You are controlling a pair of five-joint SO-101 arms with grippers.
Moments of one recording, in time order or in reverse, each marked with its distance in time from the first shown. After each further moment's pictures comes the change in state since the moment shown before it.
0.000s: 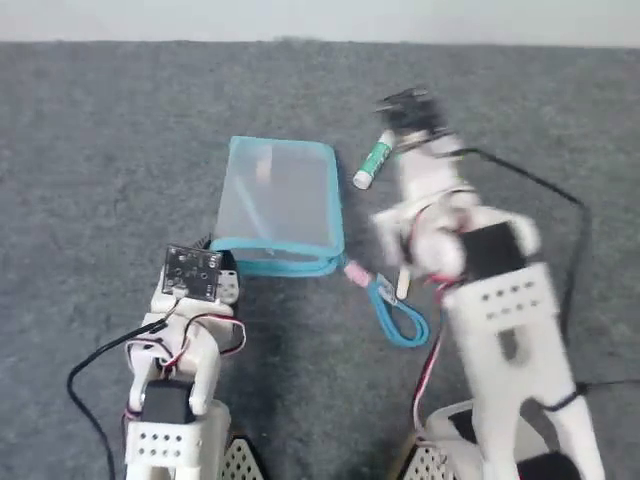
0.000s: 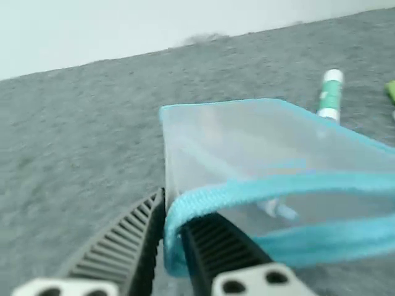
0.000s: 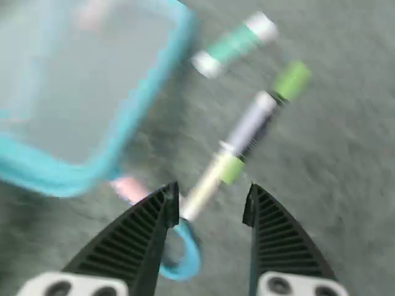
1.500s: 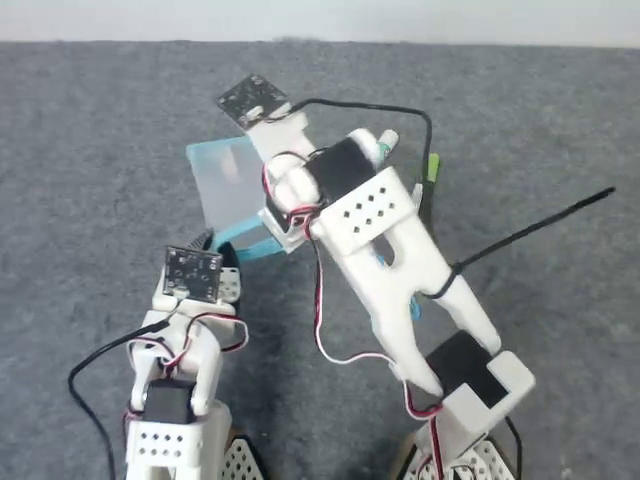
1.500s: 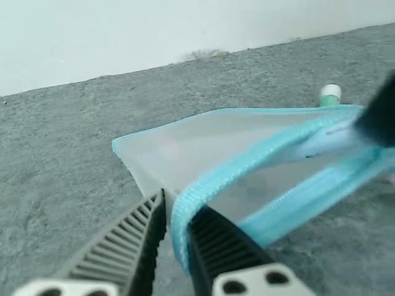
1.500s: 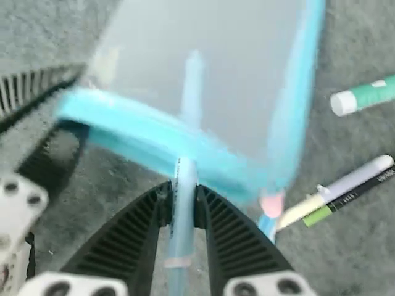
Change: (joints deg) left arm 1.4 0.0 0.0 -2.5 0.4; right arm -25.9 39.5 -43.7 16.9 -2.3
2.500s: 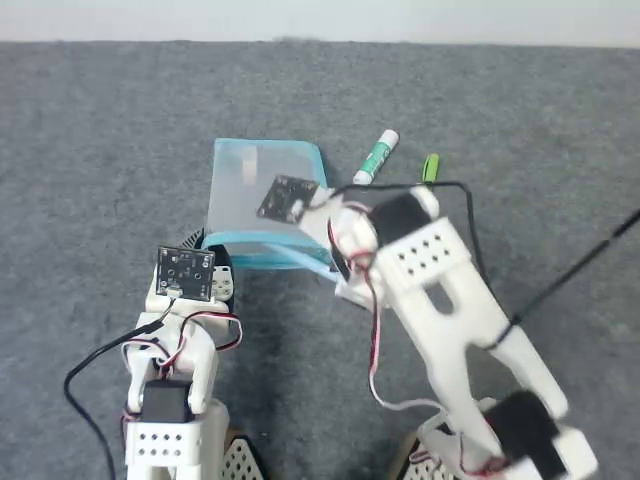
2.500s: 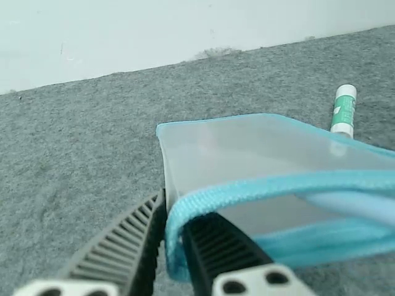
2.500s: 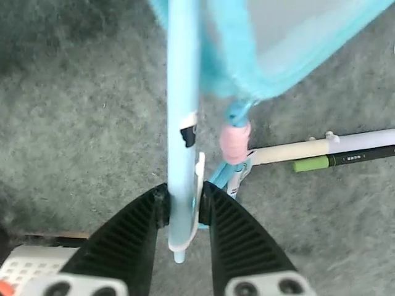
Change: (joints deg) left arm -3.6 0.0 0.0 0.0 -0.4; right arm 7.8 -21.1 37.3 -3.4 30.2
